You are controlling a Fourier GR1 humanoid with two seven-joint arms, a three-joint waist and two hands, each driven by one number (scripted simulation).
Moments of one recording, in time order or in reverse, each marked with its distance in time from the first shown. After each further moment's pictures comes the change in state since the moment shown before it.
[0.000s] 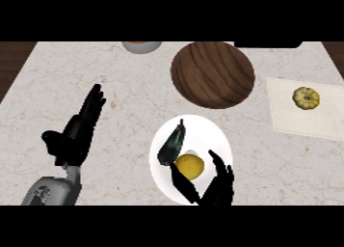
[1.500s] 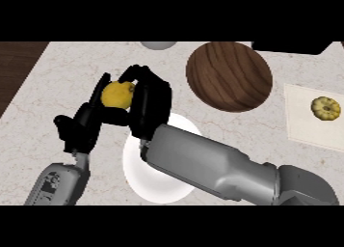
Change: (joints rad) left arm -0.098 -0.042 0.014 0.041 -0.036 -0.027 0.041; right arm -1.095 0.001 0.242 0.309 -0.434 0.035 -0.025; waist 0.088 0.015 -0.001
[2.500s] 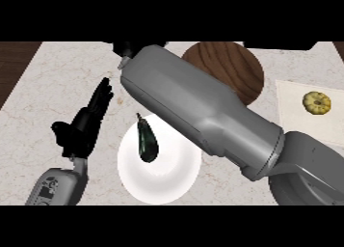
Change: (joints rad) left arm 0.038 -0.001 0.005 -0.012 -0.003 -0.021 -0.017; right arm -0.422 0.003 -0.171 0.415 -0.313 0.161 -0.090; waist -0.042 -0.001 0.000
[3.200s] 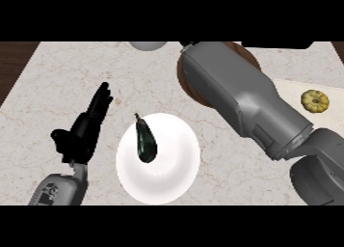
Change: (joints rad) left arm 0.041 -0.011 -0.005 -0.023 -0.014 0.008 -0.016; right arm 0.102 -0.095 0.018 0.215 -0.066 0.176 -0.145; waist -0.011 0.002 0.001
